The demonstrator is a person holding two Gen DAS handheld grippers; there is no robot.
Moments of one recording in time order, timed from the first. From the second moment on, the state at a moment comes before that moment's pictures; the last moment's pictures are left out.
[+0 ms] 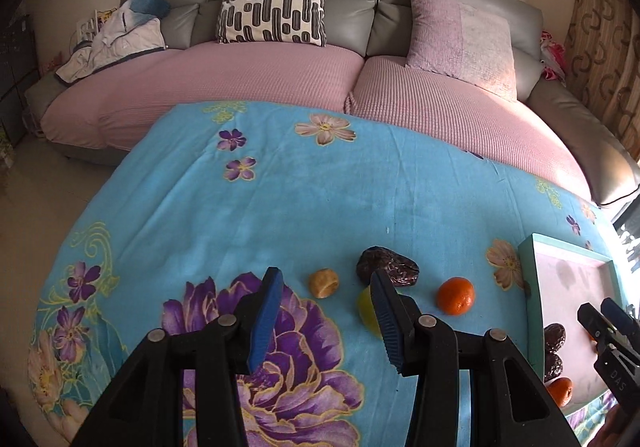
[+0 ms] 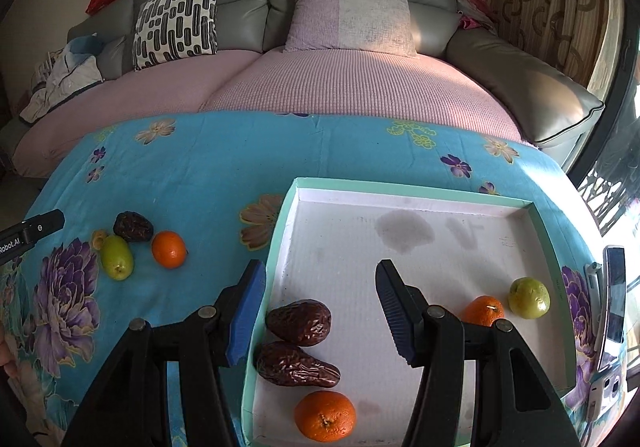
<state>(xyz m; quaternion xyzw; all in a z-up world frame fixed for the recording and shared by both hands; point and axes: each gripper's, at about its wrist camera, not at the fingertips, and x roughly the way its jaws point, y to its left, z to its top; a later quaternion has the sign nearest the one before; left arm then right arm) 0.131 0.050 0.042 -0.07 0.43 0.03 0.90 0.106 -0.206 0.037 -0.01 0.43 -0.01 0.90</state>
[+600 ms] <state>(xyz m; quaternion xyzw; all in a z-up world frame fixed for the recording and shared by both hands) 0.129 0.059 0.025 -0.07 0.46 0.03 0.88 0.108 -0.181 0.022 -0.05 0.44 0.00 0.90</state>
